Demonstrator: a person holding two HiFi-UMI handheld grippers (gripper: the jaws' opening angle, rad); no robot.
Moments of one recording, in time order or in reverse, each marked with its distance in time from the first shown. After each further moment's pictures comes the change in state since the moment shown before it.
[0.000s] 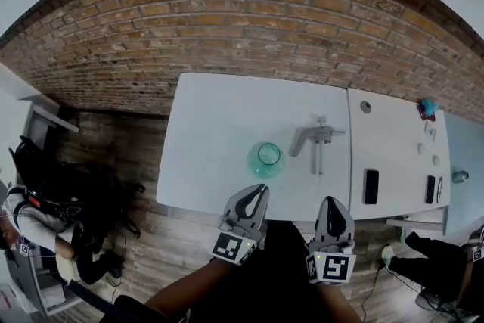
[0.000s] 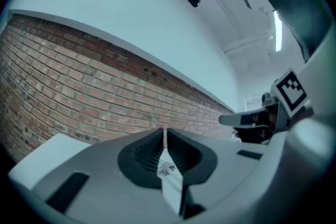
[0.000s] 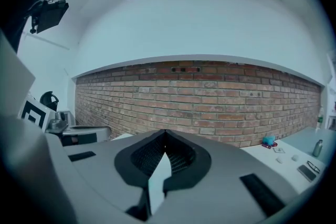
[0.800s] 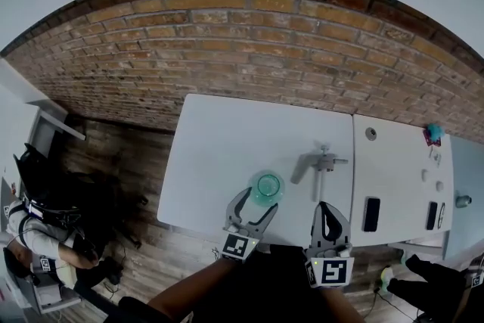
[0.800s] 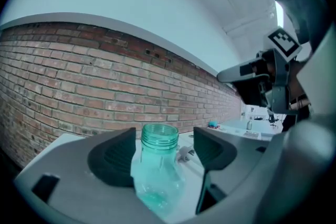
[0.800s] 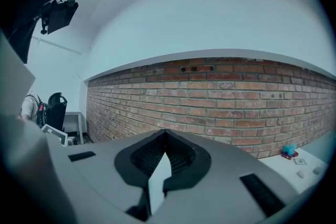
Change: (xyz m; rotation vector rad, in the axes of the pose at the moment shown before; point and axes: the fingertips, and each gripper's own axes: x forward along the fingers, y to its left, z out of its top) left arm 0.055 0.045 -0.060 0.079 0.115 0.073; right arm 0.069 0.000 0.021 -0.043 -0.039 0.148
